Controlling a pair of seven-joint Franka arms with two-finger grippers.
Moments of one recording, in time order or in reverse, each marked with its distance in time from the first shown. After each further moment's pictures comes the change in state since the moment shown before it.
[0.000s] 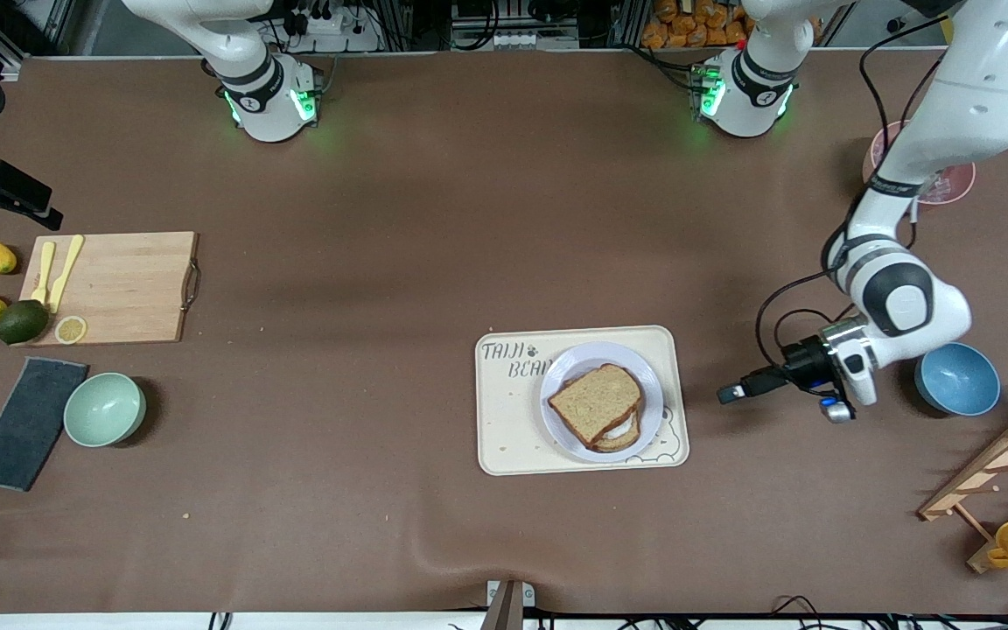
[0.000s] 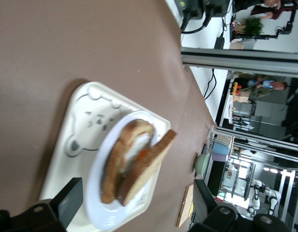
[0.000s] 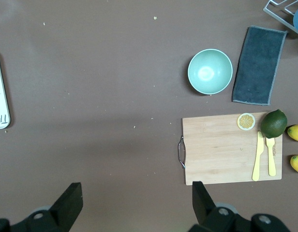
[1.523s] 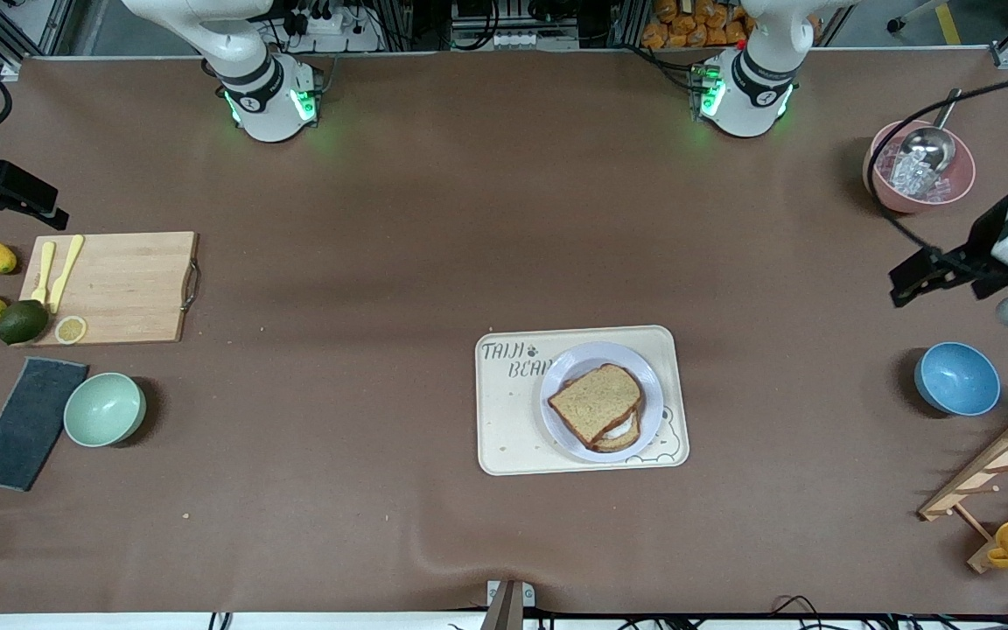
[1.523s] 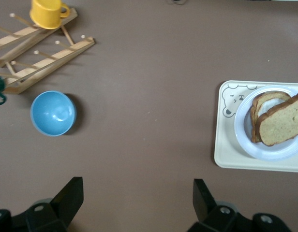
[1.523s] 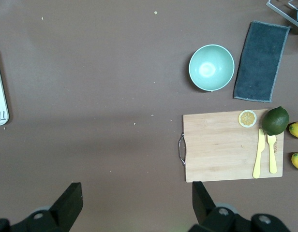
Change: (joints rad) left arm -0.061 -0.449 -0.012 0.389 1.369 -0.585 -0.697; right arm 0.001 0.000 0.002 -0.011 0.000 -0.006 0.000
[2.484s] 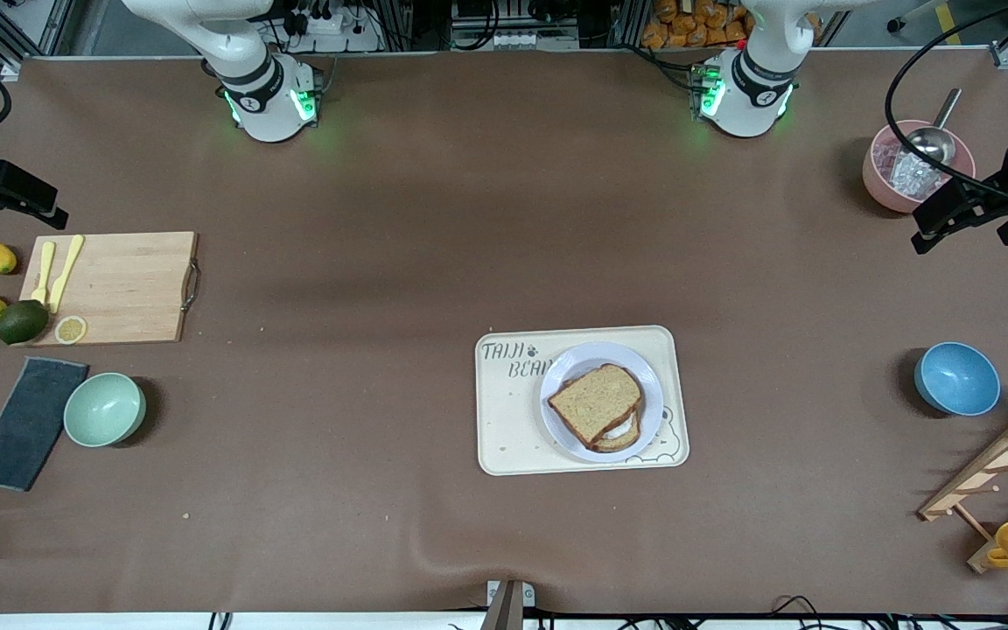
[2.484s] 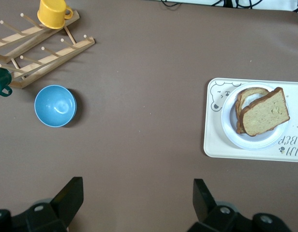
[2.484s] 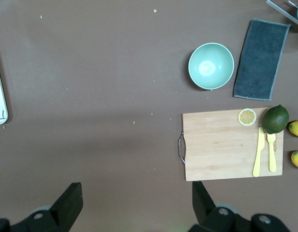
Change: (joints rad) left arm -0.239 -0.106 0.268 -0.036 -0.076 -0.031 0.022; right arm 0.000 0.000 -0.002 0.000 0.000 -0.006 0.000
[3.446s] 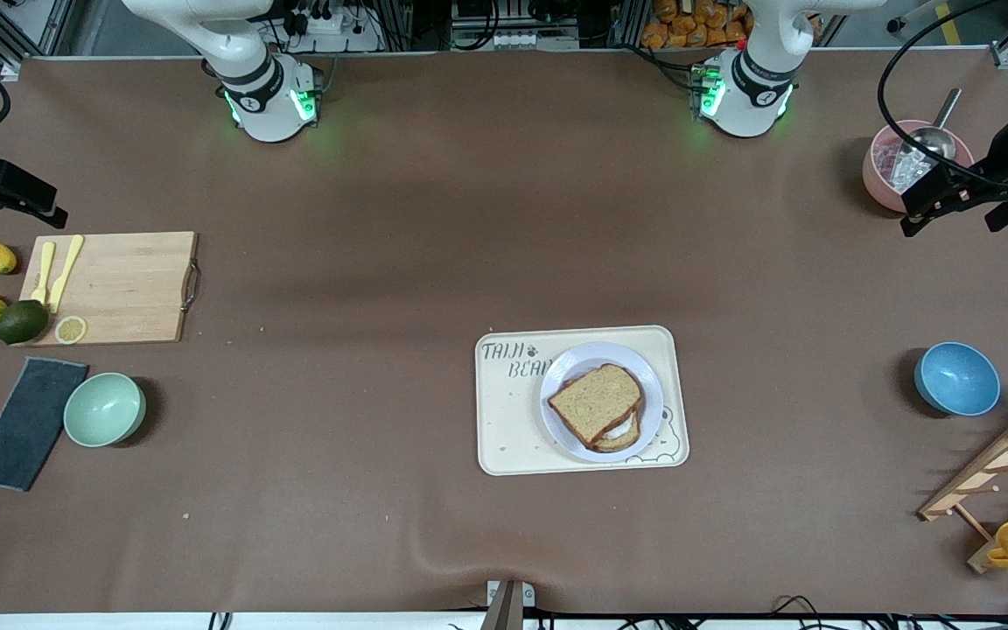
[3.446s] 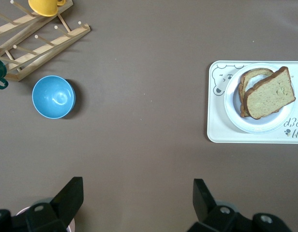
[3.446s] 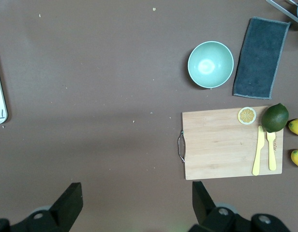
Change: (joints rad) left arm -0.084 -0.048 0.081 -0.075 -0.002 -0.007 0.040; right arm 0.000 0.000 -0.003 -0.001 0.000 -0.004 0.000
